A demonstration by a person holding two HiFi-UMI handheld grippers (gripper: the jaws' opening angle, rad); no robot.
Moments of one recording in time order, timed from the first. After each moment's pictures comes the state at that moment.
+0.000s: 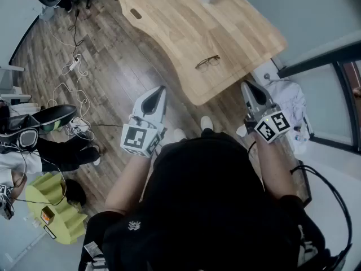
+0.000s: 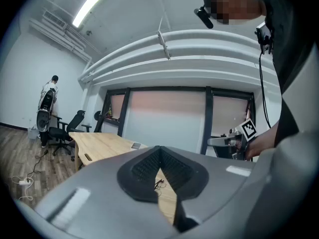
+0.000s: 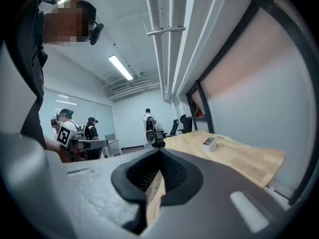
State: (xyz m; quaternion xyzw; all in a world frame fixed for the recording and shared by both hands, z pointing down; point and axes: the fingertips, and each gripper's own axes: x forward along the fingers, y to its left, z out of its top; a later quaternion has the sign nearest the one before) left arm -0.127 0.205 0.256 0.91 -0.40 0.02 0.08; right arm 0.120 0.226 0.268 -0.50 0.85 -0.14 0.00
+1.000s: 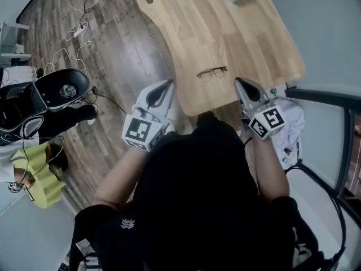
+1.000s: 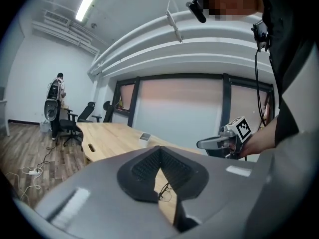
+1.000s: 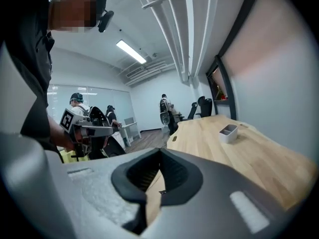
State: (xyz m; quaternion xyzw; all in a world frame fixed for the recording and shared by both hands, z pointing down) left arm -0.076 0.113 0.312 0.88 -0.46 0.06 0.12; right arm 0.118 0.089 0.347 -0.37 0.91 -0.16 -0.08
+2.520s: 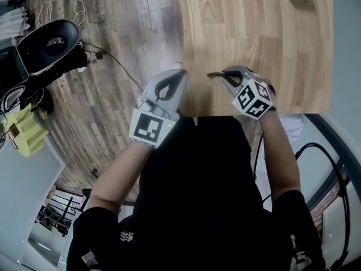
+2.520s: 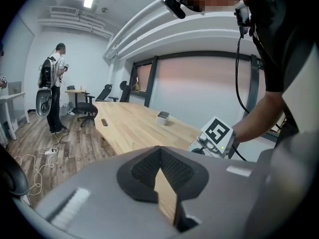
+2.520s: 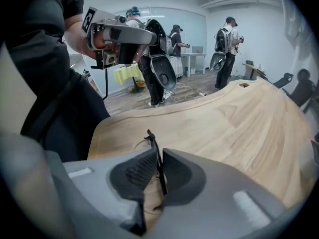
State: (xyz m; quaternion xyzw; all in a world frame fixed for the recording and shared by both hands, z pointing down) left arm -0.071 0.027 0.442 0.82 -0.52 0.14 0.19; right arm 0.045 0.036 0.593 0.08 0.87 -0.02 -0.48
